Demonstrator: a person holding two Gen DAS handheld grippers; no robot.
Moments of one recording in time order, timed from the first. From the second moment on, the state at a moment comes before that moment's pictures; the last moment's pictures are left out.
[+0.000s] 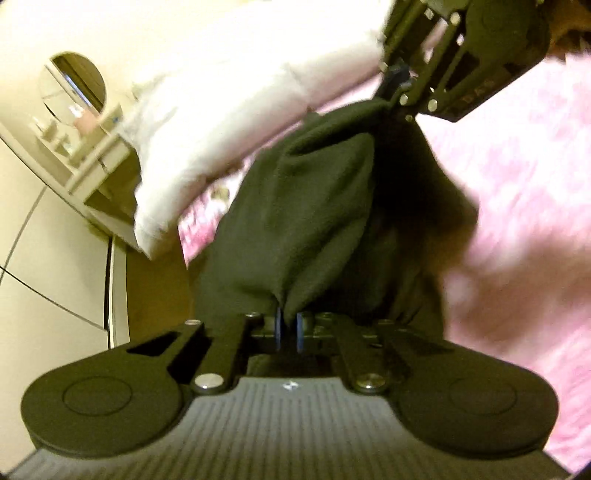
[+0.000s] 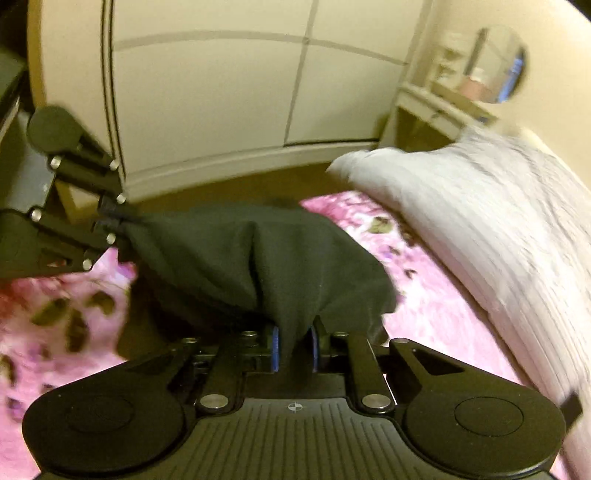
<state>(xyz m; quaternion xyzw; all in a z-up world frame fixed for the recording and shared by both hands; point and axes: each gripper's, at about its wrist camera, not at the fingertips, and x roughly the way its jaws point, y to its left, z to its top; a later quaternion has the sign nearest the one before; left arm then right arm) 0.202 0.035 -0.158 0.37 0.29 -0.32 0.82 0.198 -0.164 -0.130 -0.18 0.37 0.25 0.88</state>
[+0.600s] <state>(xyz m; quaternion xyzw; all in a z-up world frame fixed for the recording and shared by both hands) -0.088 -0.188 -0.029 0.19 0.35 -0.51 0.76 -0.150 -0.468 -0.067 -0.06 0.46 0.11 0.88</state>
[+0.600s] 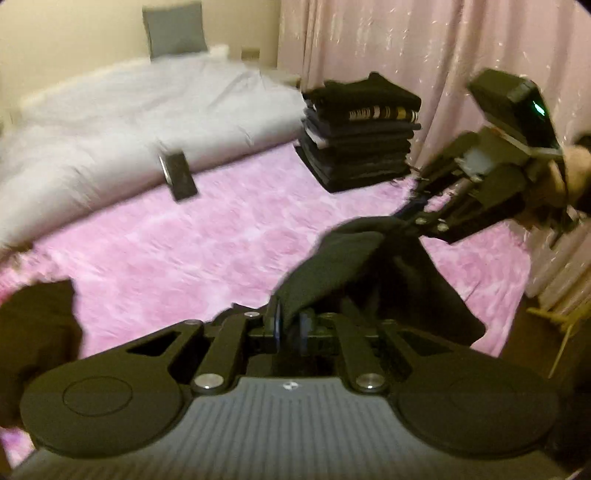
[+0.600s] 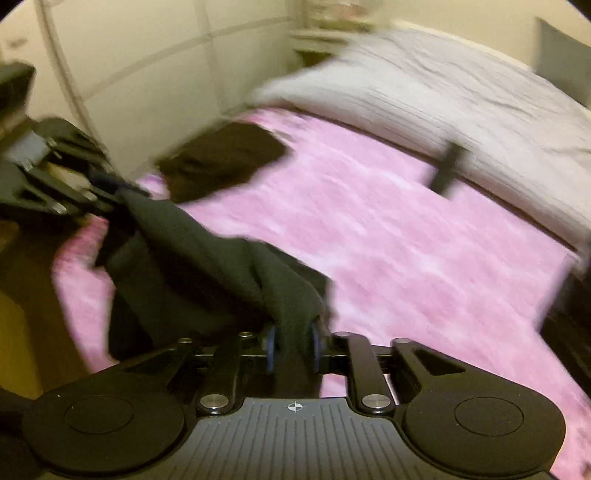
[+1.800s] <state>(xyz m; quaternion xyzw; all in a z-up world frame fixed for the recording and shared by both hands) -0.055 -0.256 -0.151 0.24 0.39 -0.48 0.75 -0.234 -0.443 -0.254 0.15 0.50 -0.05 0.85</state>
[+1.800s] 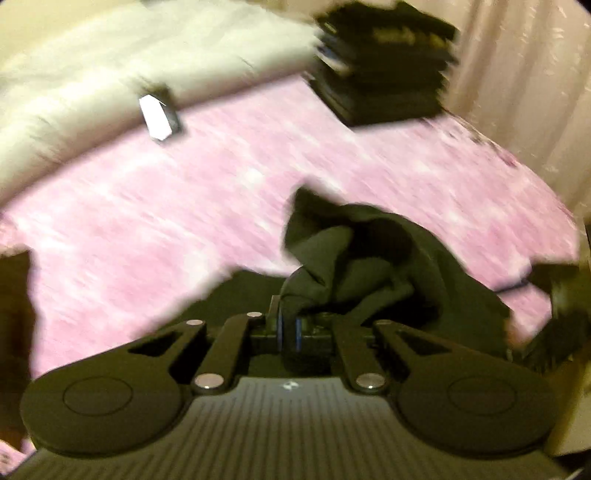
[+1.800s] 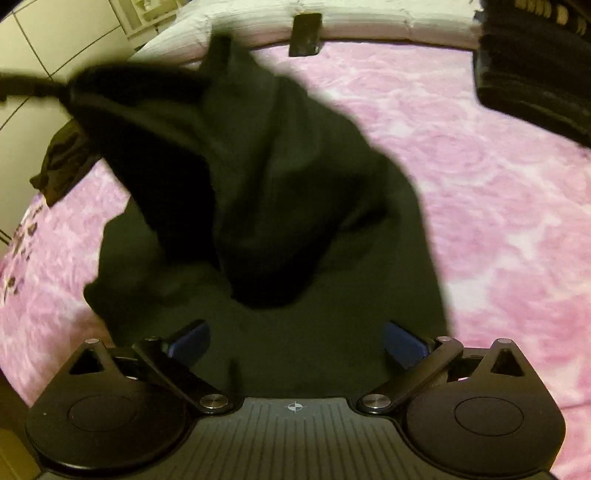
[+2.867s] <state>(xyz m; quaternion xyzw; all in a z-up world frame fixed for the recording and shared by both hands) -0.070 -0.193 0.048 0.25 0.17 -0.39 0.87 -0.320 -0.537 0.022 0.04 0.25 -0.18 0.95</state>
